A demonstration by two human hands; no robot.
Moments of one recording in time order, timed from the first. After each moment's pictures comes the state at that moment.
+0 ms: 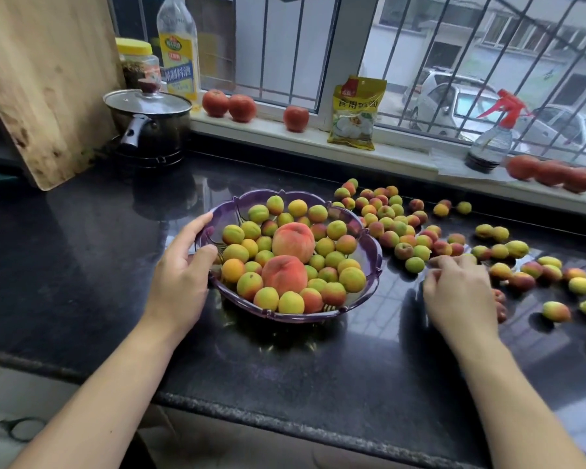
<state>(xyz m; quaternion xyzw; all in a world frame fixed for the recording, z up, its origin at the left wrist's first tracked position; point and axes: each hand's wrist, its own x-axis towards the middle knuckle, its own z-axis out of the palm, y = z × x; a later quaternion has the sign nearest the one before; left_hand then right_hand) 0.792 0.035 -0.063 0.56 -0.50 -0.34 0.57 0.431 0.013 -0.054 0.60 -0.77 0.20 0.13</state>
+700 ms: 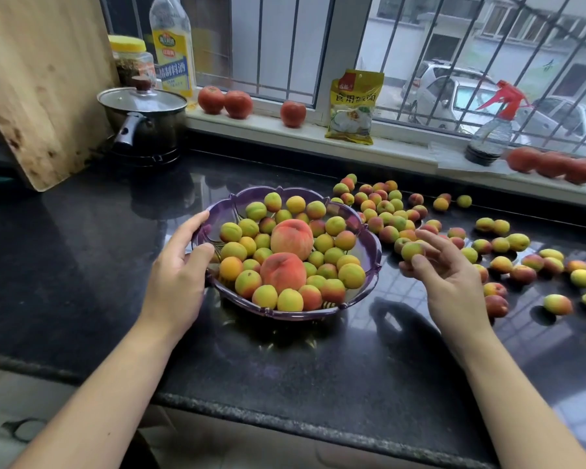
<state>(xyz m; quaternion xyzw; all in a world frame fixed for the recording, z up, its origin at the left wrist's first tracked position) 0.791 0.034 -0.064 0.55 -0.50 -0.34 0.57 0.451 0.029 -0.046 0.56 -0.60 0.52 -0.24</state>
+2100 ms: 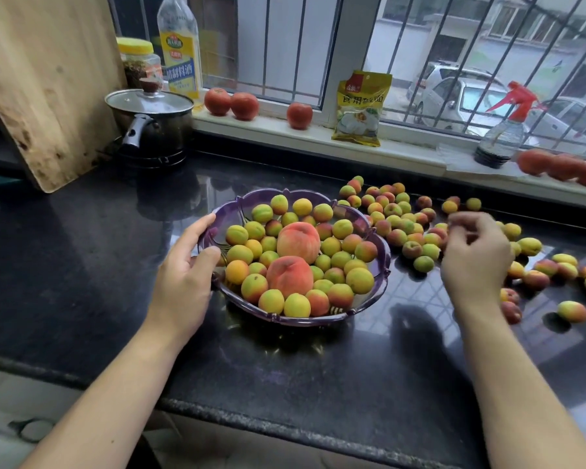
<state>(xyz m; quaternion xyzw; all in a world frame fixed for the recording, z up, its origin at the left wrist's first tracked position) 0.793 0.032 -0.067 0.55 -0.51 -0.32 0.58 0.448 -0.013 -0.020 0.52 -0.68 0.52 0.03</state>
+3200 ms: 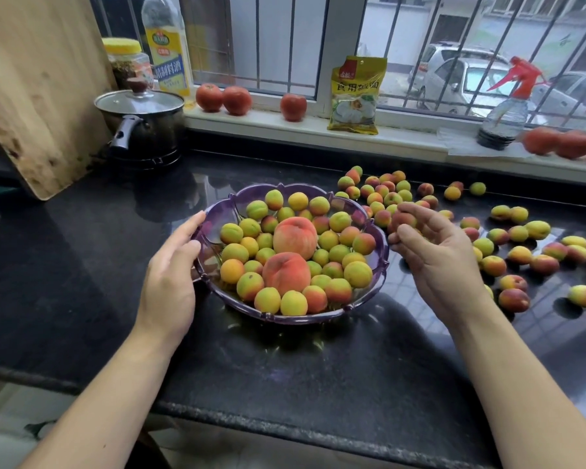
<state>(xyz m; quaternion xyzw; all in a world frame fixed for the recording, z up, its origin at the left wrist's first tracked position) 0.794 0.030 -0.067 0.51 -0.49 -0.35 0.61 0.470 0.000 -0.036 0.50 -0.49 0.59 -0.42</state>
